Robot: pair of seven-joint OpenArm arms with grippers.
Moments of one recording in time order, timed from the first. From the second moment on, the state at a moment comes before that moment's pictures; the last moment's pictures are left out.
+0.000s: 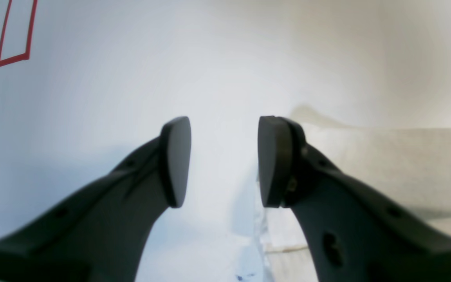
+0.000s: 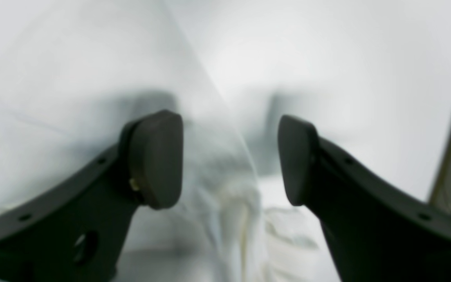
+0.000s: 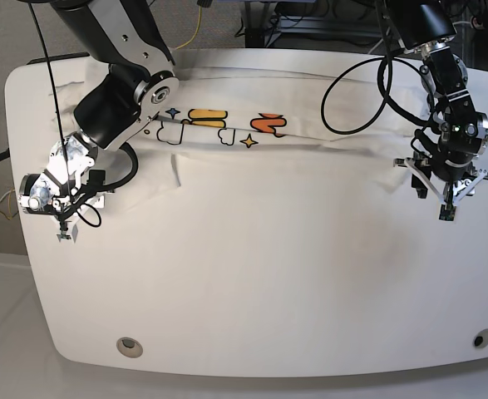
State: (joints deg) left arm 0.9 -8.7 -23.5 103.6 1.7 -26.0 54.6; right arm 29.8 -1.4 49.1 75.0 -25.2 40.1 -75.9
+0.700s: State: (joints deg) left arm 0.8 -8.7 -23.5 103.6 1.7 -26.0 54.6; right arm 32.6 1.7 52.9 59.3 -18.2 40.1 -66.0
